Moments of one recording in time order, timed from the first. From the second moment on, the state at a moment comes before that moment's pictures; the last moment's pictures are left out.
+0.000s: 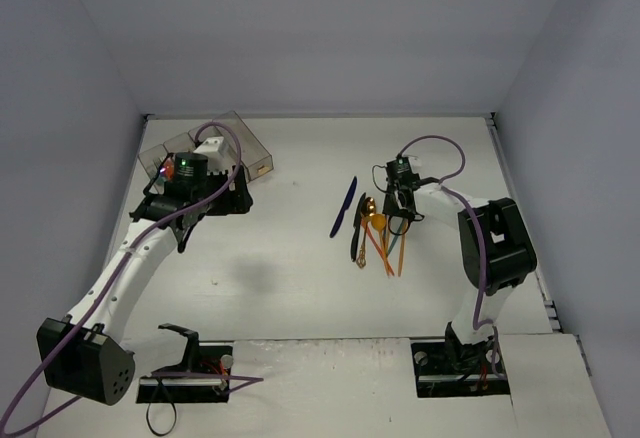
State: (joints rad) left arm -0.27 1.16 1.05 -0.60 0.10 -0.28; right arm 0.32 1.78 1.02 -0.27 0.21 0.46
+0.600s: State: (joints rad) left arm -0.30 1.16 1.03 -0.54 0.15 -0.28; right arm 0.31 1.79 1.01 -0.24 0.21 0.45
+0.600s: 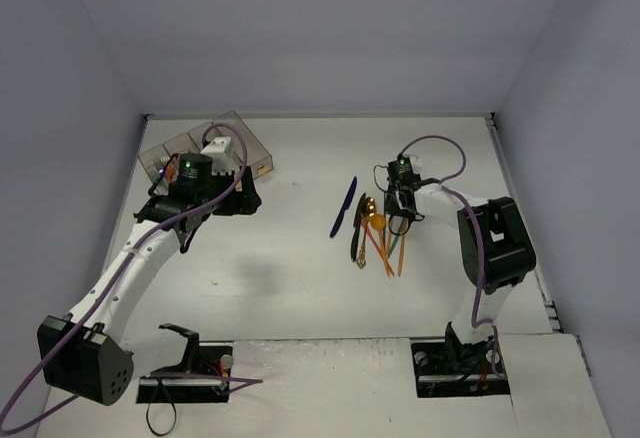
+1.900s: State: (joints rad) left arm -0.78 1.52 1.20 -0.09 0.21 -0.53; right arm 0.46 1.38 1.18 -0.23 -0.14 0.63
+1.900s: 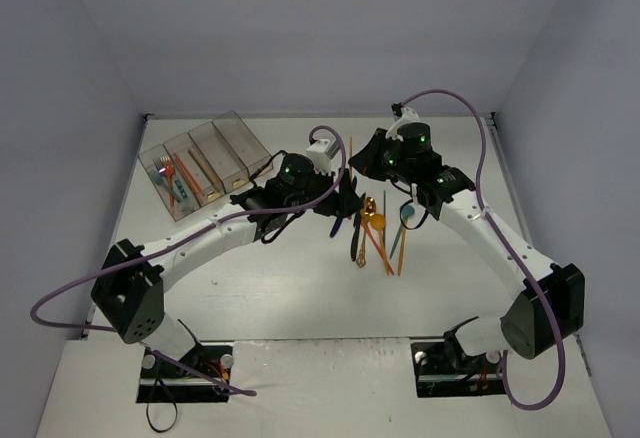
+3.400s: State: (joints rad) left arm 0.03 1.92 1.63 -0.63 -0.09 -0.54; right arm 0.24 1.23 1.00 -0.35 -0.05 0.44
